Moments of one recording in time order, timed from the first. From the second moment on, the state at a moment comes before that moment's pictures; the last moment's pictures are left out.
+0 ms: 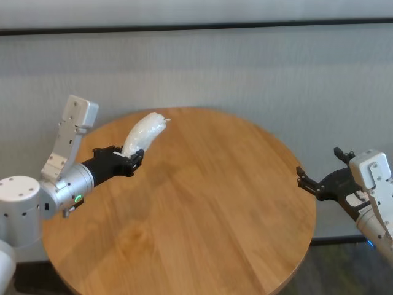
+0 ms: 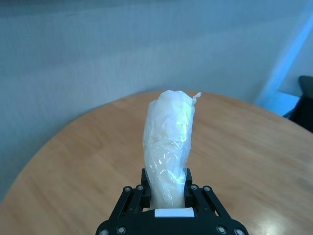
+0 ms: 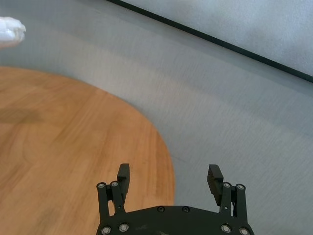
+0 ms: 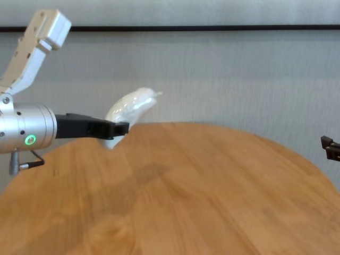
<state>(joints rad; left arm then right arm) -0.45 0.28 0.31 -1.21 -0.27 0.24 -0.39 0.20 0.60 -0.45 -1.41 0.25 -0.12 -0.03</state>
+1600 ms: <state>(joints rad) -0.43 0.29 0.31 -1.24 -0.31 0.19 -0.44 0.20 0.60 -0.45 -1.41 0.25 -0.12 -0.03</state>
